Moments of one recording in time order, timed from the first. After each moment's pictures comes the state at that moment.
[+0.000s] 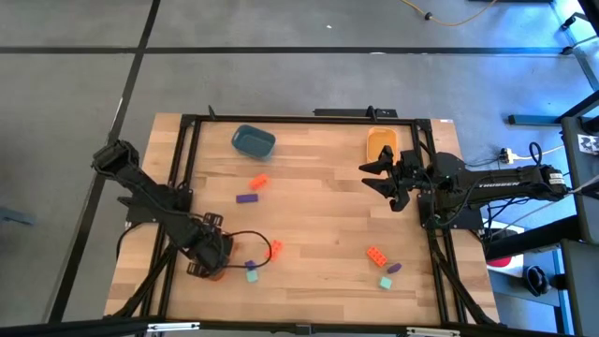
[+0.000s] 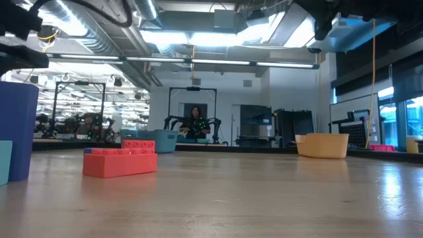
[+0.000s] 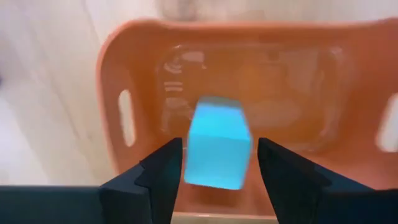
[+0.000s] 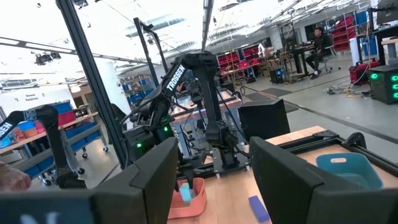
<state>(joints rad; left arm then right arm) -0.71 1.42 0.88 -0.95 -0.04 -0.57 -0.03 0.71 0.40 0.50 -0.04 0.31</state>
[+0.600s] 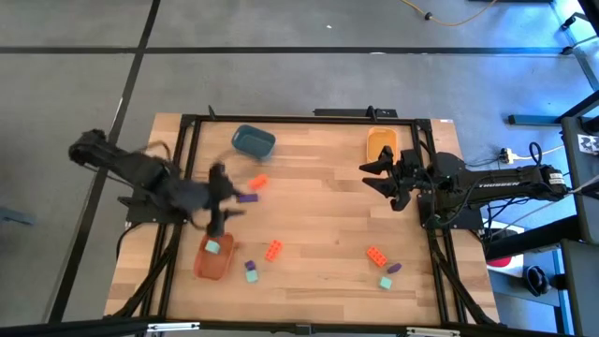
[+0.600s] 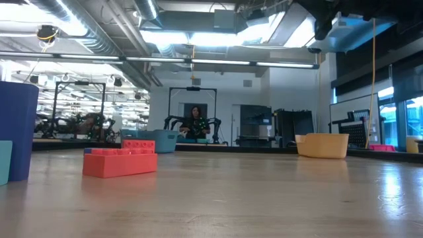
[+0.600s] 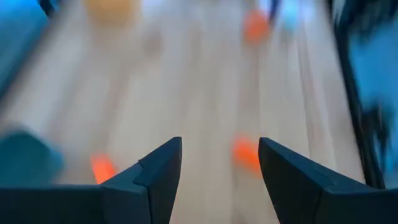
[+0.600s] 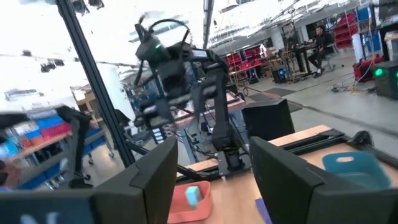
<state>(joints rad) -0.41 1.01 1.14 -0.77 -0.42 -0.37 -0.03 0.71 0.40 0.52 -0.05 0.36</state>
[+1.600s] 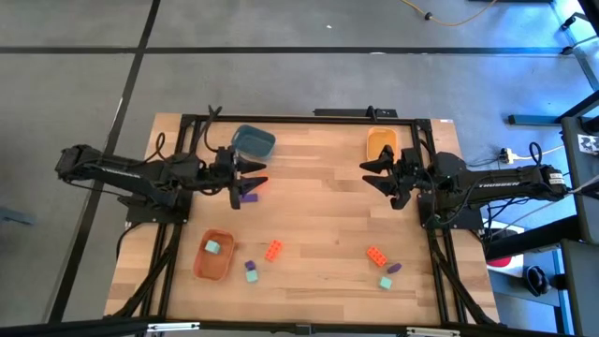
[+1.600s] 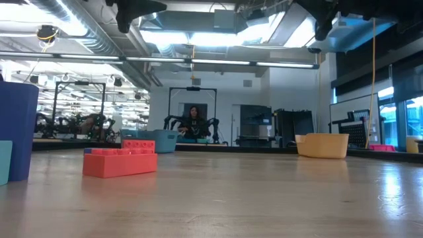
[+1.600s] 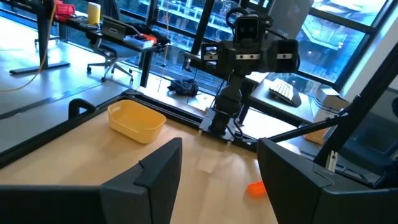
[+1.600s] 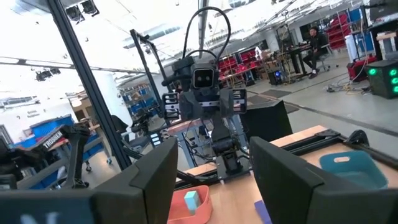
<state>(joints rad) -0.09 0.85 0.61 0.26 -0.30 -0.33 -0.03 0.71 0.40 0.53 -0.02 0.38</state>
